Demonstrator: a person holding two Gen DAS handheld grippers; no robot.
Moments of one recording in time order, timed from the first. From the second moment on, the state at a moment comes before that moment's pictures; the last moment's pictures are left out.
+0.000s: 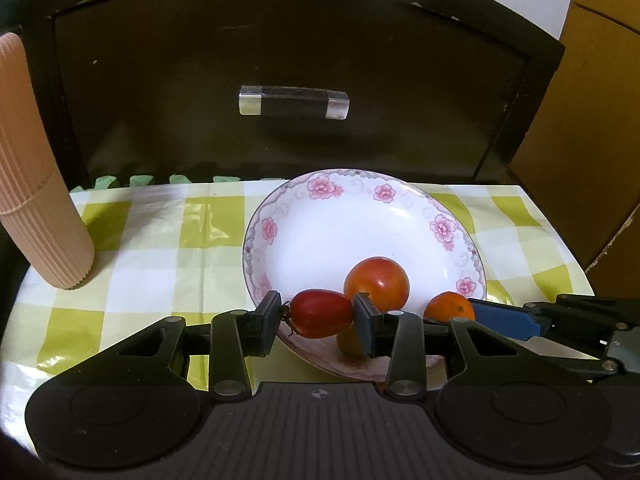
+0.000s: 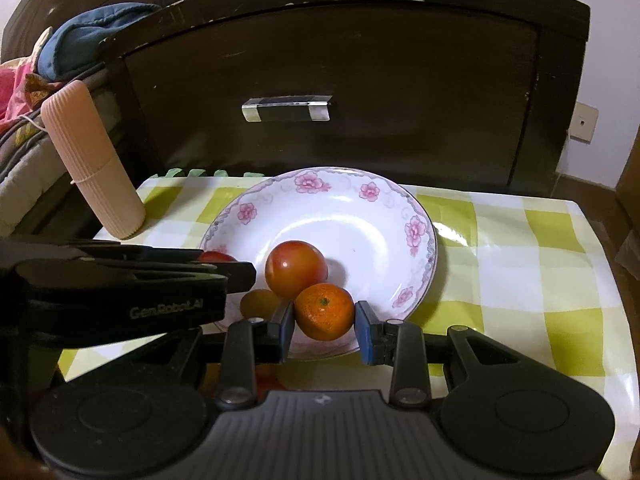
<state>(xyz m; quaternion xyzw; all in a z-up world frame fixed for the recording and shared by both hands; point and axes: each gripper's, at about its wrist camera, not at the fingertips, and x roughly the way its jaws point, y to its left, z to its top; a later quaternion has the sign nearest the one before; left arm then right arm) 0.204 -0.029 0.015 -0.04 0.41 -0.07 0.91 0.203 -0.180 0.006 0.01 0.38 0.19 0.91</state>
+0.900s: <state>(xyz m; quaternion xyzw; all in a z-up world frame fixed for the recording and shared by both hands) 0.194 -0.019 0.043 -0.06 0.38 -0.06 0.92 0.201 -0.197 0.027 0.02 0.35 0.15 0.93</state>
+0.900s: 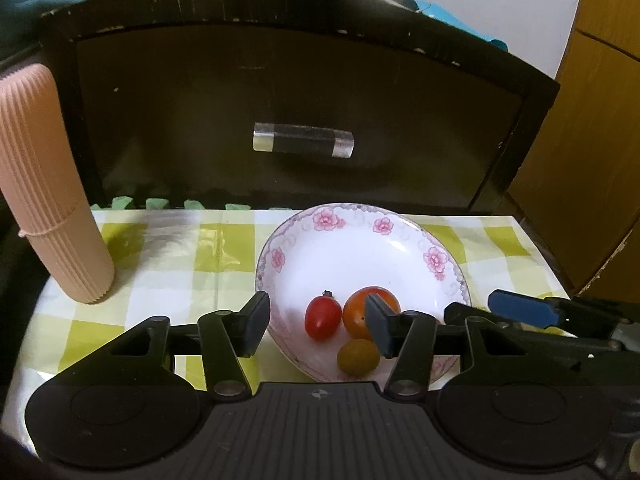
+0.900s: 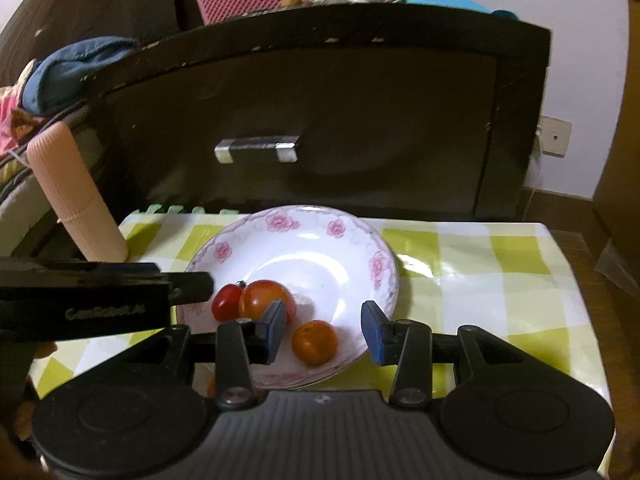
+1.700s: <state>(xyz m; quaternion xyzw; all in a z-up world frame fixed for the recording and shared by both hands) 0.133 -0.016 0.064 -0.04 0.39 -0.08 0.92 0.140 -0.196 0.047 0.05 0.37 0.15 0.92</state>
